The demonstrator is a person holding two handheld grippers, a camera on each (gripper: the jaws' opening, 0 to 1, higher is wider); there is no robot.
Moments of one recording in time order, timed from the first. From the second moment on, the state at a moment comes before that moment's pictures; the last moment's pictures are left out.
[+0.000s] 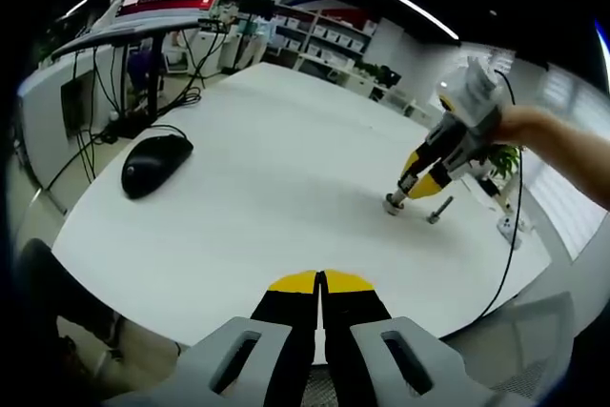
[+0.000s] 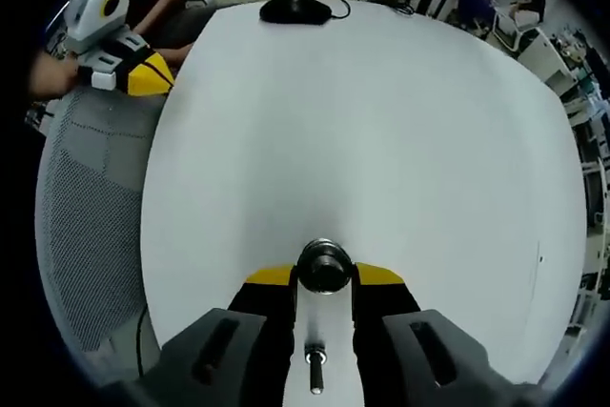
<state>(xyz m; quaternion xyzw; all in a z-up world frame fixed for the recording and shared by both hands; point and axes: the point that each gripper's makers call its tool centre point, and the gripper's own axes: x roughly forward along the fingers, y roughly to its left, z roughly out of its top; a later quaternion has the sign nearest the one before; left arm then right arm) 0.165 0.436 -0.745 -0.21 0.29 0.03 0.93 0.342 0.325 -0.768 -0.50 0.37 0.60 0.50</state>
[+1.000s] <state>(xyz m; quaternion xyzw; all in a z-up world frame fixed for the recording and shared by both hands) 0.162 0.432 -0.746 -0.21 0.30 0.03 0.93 0.299 0.269 -0.639 -0.21 0.20 0.61 0.74</state>
